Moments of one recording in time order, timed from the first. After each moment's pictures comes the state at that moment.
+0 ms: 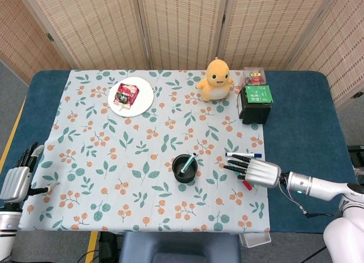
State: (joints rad) left arm -0.22 -1.32 -0.08 -1.21 1.44 1.38 -0.36; right arm 0.67 -1.66 -0.35 -0.17 -2.10 1.57 0.57
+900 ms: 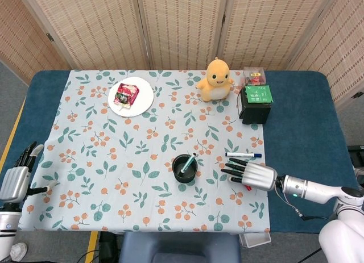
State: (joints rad) left arm -0.22 -1.32 -0.09 -1.21 1.44 1.39 -0.35; right arm 0.65 -1.71 -0.40 -0.16 -2.06 1.56 0.54
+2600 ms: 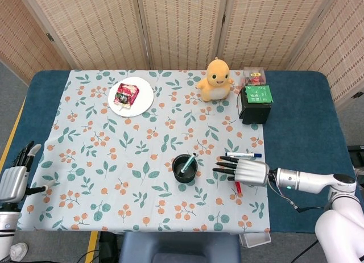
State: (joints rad) left arm -0.21 -1.32 -0.10 -1.22 1.43 1.38 -0.32; right arm 0.76 -1.67 -0.44 -0.22 -2.06 1.57 0.60
